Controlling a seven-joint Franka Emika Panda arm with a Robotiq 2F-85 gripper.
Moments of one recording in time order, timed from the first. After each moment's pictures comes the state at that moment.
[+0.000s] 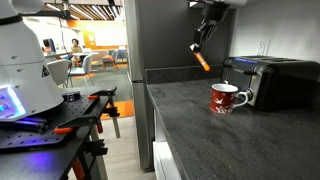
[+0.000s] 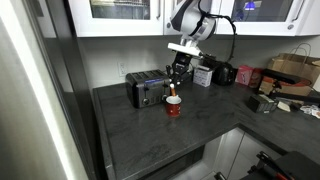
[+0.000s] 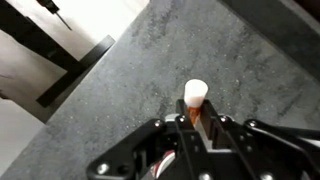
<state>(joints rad) -0.01 0.35 -0.03 -1.90 0.48 2.00 0.50</state>
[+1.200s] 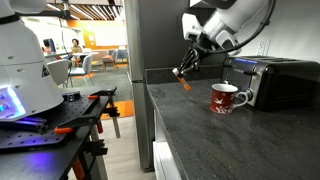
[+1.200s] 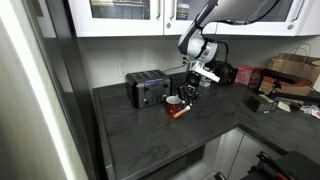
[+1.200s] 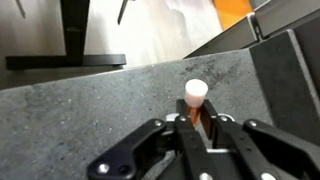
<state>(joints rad) -0.12 0.54 -0.01 -1.88 0.46 1.83 -0.31</state>
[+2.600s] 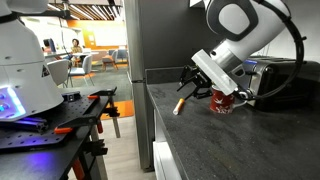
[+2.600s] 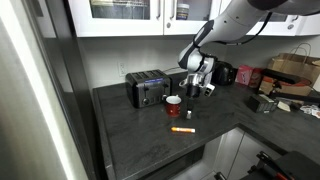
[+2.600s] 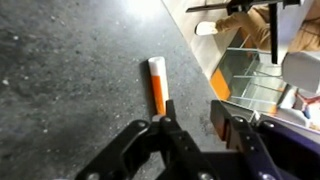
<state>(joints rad) -0.22 0.76 0.08 -1.72 0.32 1.84 -1.23</state>
